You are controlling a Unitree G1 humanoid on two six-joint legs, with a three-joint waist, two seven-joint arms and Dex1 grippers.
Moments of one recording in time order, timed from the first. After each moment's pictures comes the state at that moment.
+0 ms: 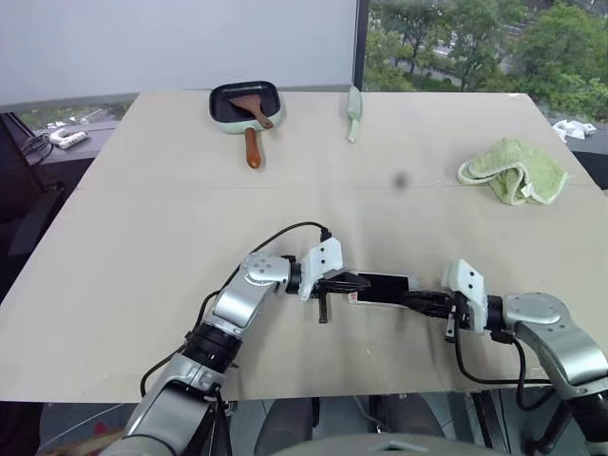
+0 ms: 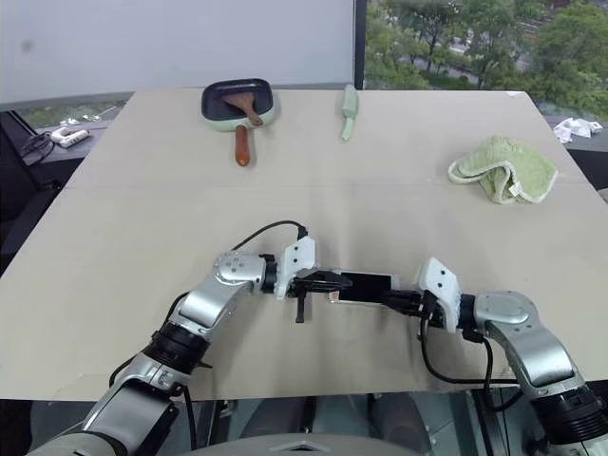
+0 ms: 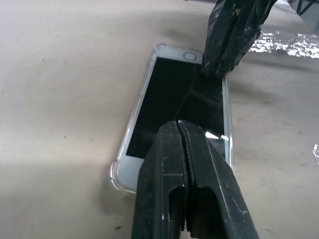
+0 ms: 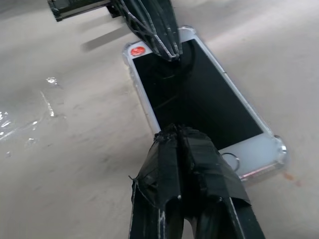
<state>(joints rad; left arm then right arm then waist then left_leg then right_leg) -0.42 0.40 -0.36 0.14 -0.15 0.18 -1.13 -0.01 -0.66 0.14 -0.21 0.30 0.33 1.02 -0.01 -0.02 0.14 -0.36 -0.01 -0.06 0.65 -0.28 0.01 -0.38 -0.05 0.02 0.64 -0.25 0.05</state>
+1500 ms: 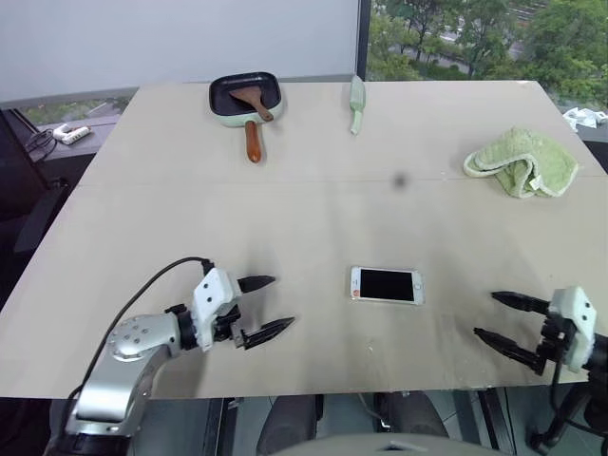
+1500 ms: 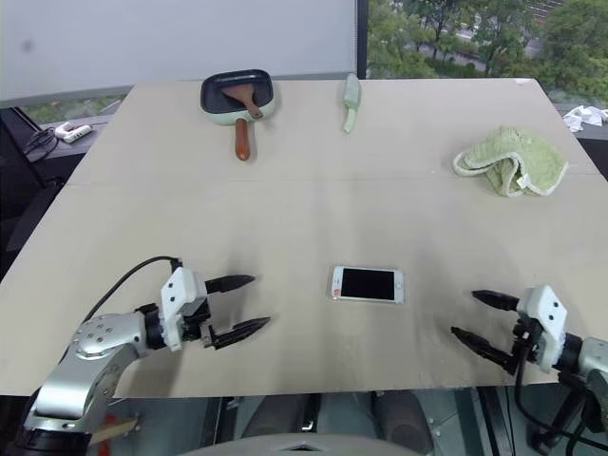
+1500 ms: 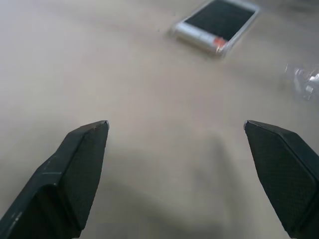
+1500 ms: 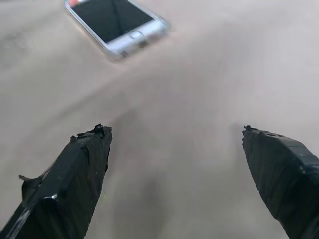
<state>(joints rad) 0.19 0.68 0.12 -0.28 -0.38 0.18 -1.04 0.32 -0.75 -0.33 -0.07 0.48 0.06 1.15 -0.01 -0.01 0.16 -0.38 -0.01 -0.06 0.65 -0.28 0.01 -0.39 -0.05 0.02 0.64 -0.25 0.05</state>
